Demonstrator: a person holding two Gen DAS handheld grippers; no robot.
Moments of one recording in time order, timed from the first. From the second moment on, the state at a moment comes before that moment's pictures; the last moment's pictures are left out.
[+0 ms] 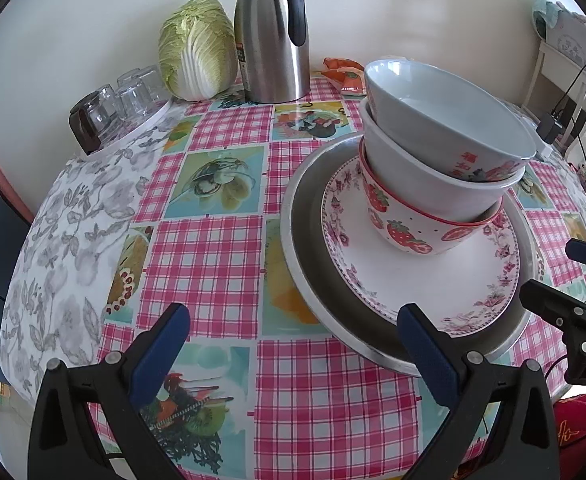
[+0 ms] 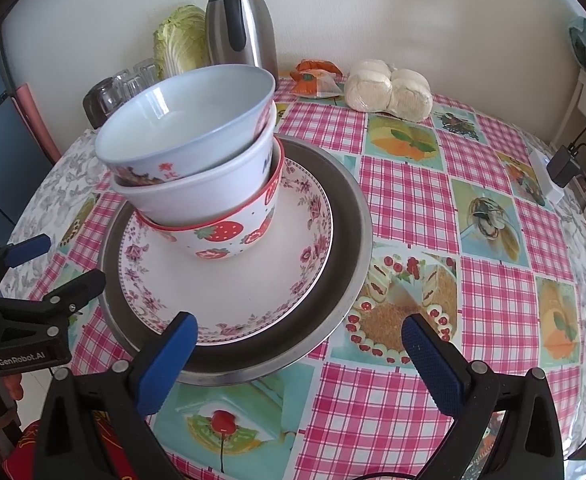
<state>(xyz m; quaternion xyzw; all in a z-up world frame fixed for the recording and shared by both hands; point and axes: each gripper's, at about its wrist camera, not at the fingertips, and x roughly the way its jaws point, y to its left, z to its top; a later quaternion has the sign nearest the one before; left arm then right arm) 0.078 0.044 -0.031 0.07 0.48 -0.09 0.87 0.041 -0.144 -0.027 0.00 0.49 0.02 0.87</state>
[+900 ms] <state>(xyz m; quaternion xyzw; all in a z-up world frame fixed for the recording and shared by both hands) 0.079 0.051 -0.031 0.06 0.48 -0.08 0.87 0.040 -0.147 -0.028 0.00 0.50 0.01 0.87</state>
